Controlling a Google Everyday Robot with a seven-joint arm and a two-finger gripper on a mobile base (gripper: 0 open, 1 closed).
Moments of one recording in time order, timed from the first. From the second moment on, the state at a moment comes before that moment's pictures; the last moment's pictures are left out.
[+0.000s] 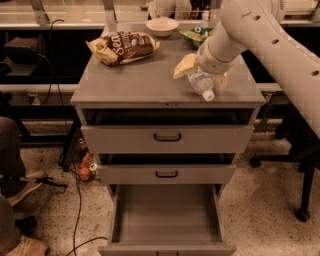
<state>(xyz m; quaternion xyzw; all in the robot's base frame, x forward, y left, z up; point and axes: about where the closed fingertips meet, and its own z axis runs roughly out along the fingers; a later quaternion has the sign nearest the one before) 0.707 -0.124 0.856 -0.96 0.04 -0.23 0.15</state>
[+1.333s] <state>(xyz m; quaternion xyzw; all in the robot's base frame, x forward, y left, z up) 0.754 -0.185 0.882 -0.95 0.12 -0.26 0.15</state>
